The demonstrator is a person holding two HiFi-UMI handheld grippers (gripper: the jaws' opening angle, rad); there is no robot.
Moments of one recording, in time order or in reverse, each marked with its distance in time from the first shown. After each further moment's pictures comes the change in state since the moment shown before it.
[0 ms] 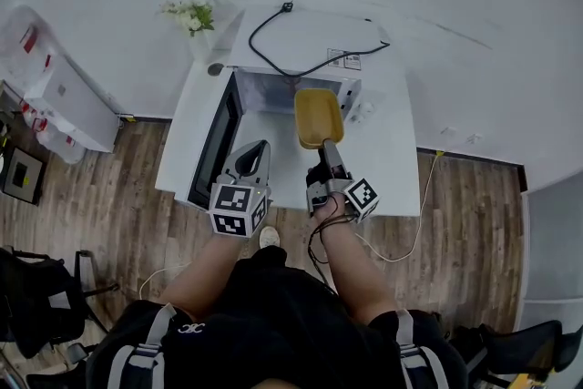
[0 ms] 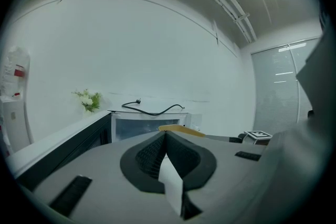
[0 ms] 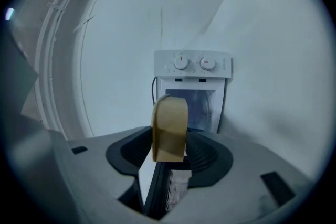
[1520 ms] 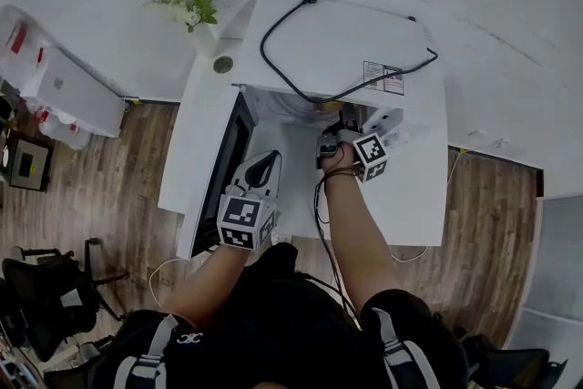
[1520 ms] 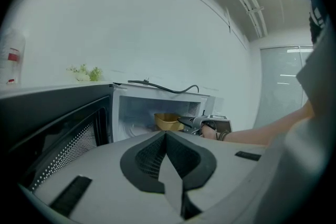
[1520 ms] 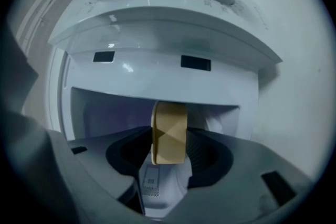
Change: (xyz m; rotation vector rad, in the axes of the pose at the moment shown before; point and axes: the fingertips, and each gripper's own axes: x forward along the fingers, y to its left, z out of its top) left arm 0.118 0.081 -0.055 -0.053 0.136 -0.007; right arm 0.221 -0.112 0.077 -0.046 -0.159 -0.189
